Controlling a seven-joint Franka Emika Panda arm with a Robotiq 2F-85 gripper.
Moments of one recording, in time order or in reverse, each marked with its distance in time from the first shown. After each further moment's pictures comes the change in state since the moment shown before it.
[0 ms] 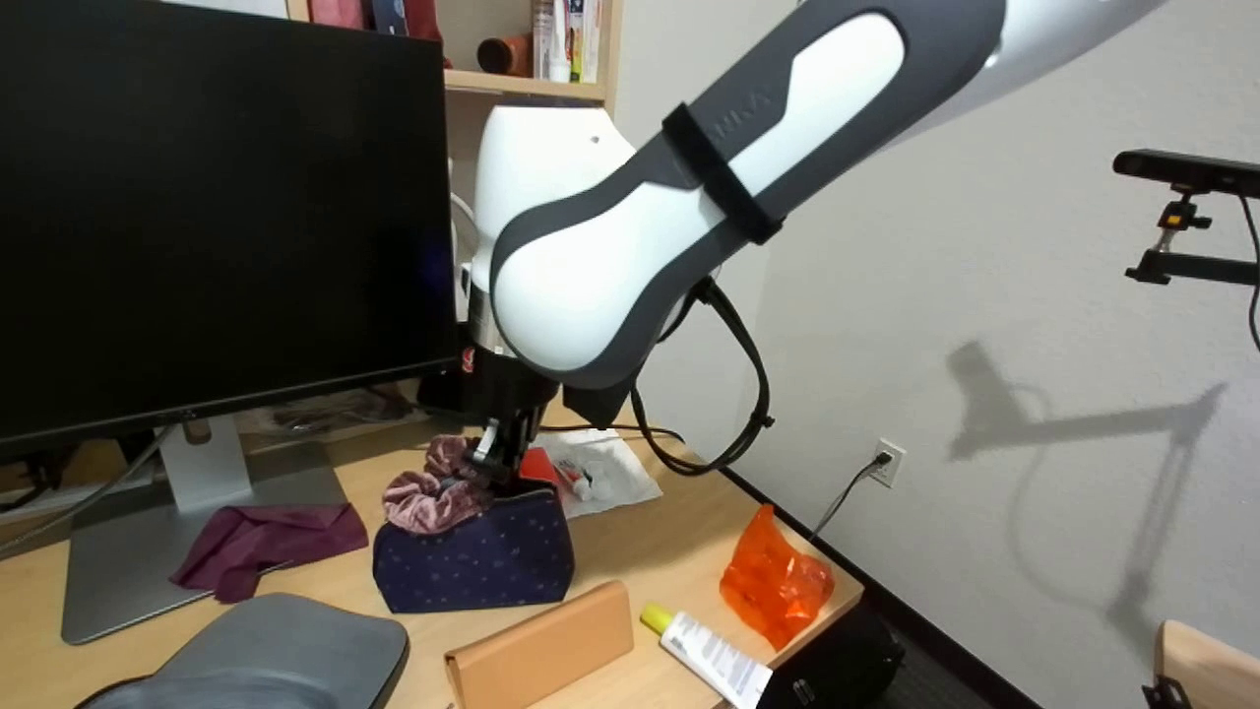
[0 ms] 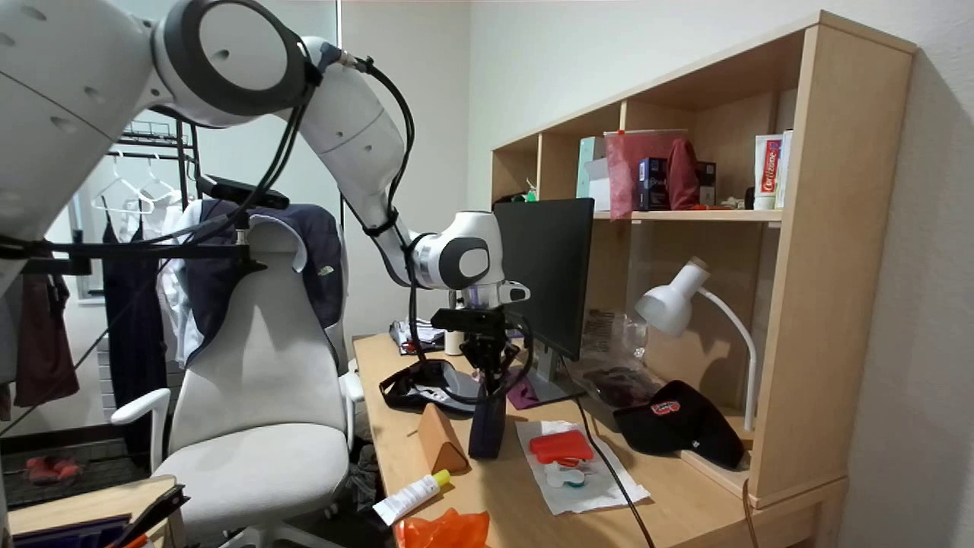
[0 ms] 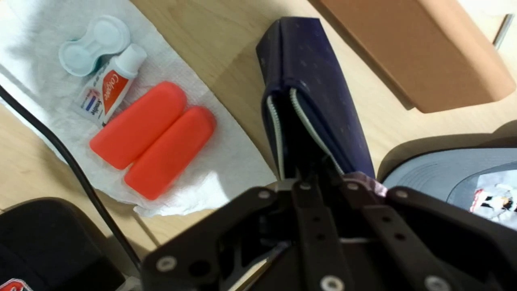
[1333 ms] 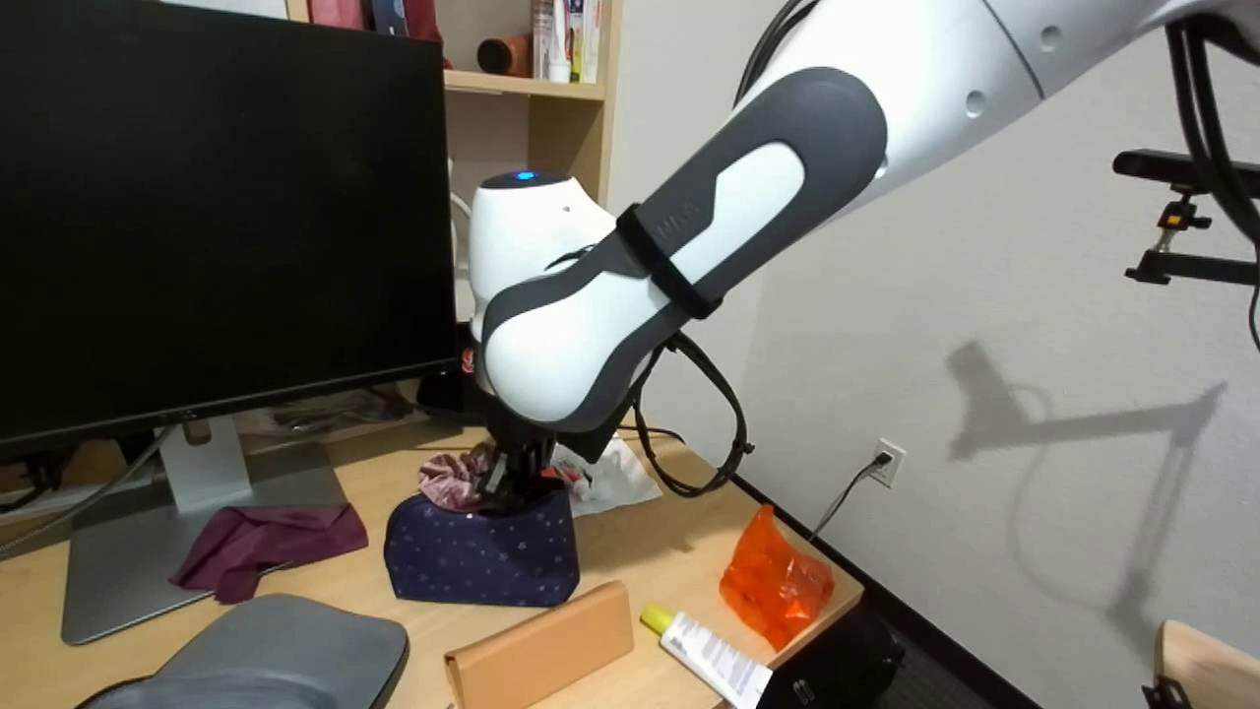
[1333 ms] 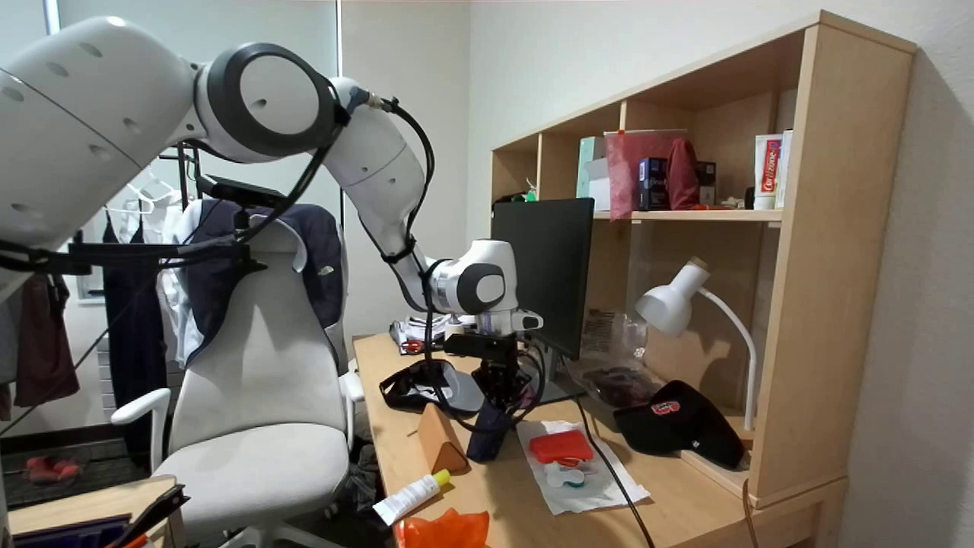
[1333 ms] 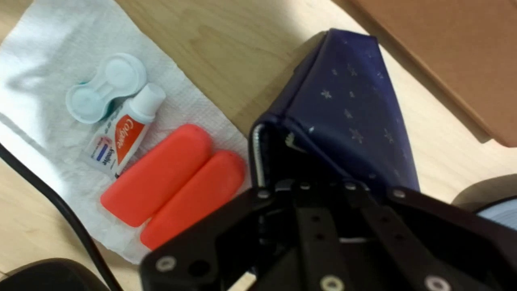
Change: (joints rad) arm 0.009 0.145 -0.042 0.120 -0.039 -0.056 0.059
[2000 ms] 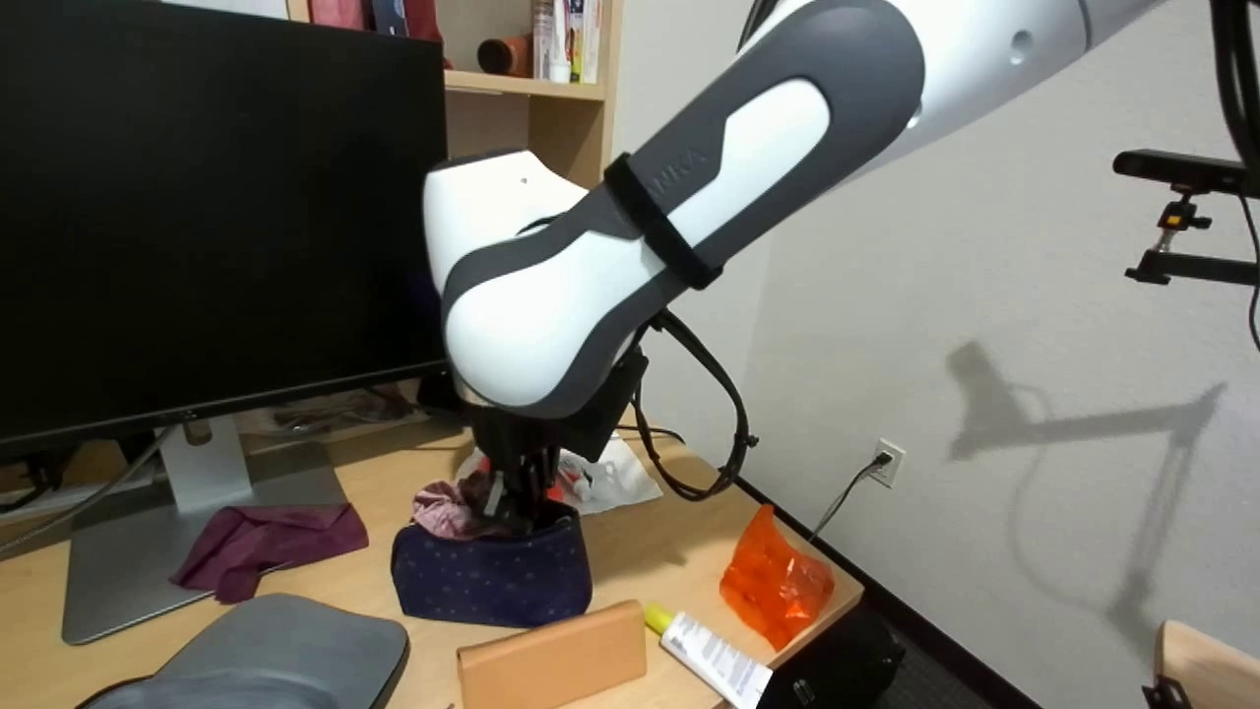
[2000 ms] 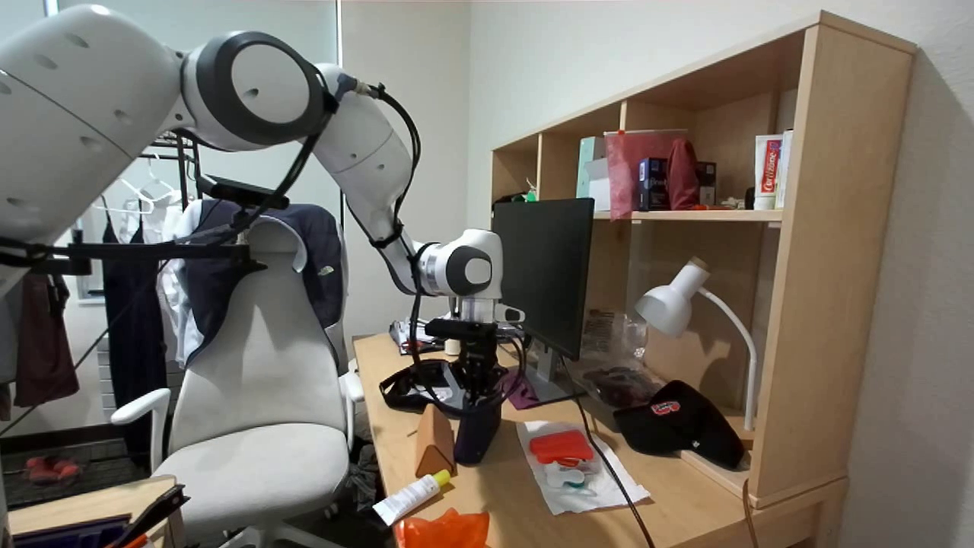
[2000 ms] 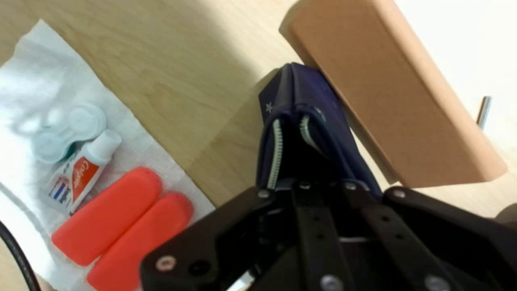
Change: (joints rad) arm 0.034 -0.051 0.028 -0.004 0.001 -0.212 0.003
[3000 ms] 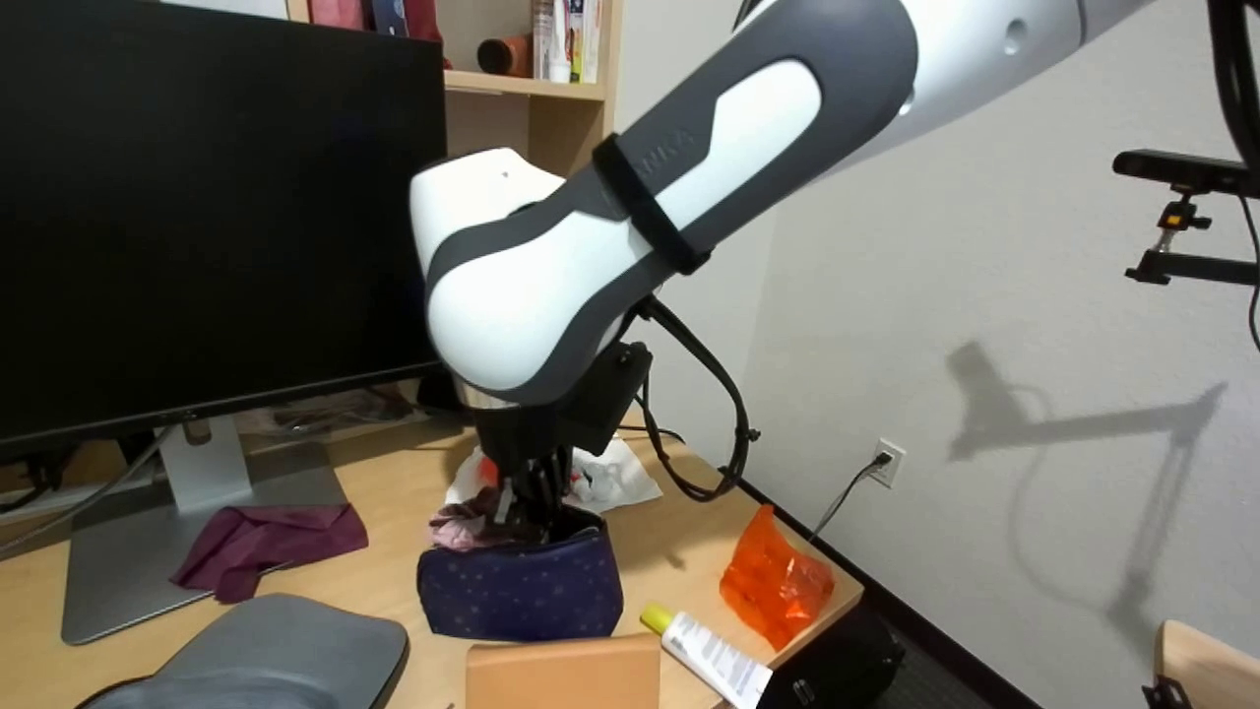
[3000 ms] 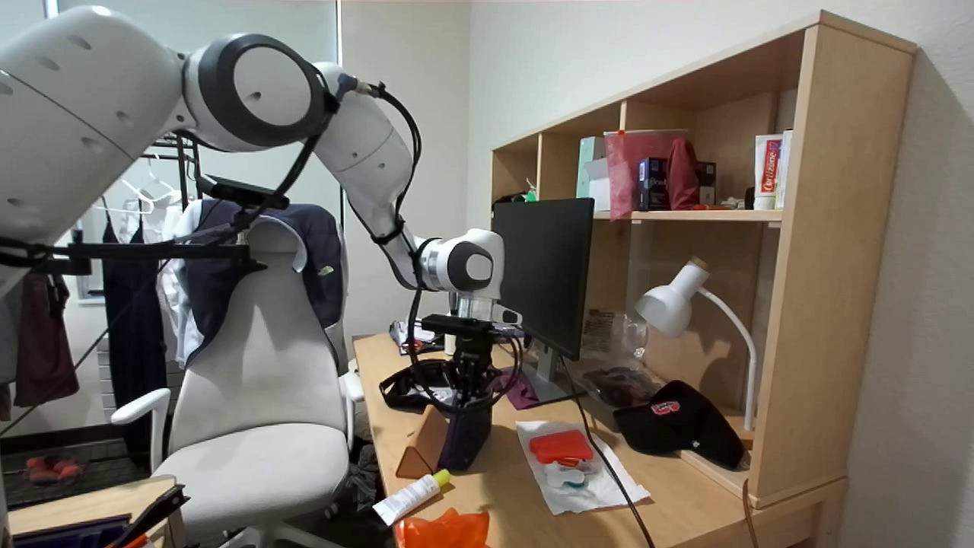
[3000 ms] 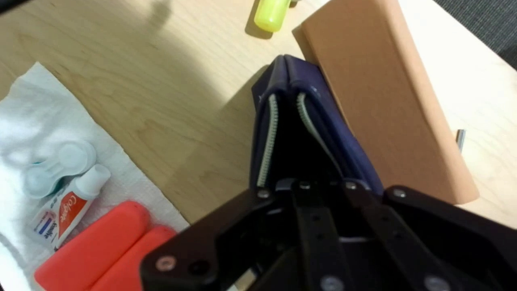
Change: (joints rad) arm -0.002 0.006 0.012 0.031 0.013 -0.123 -0.002
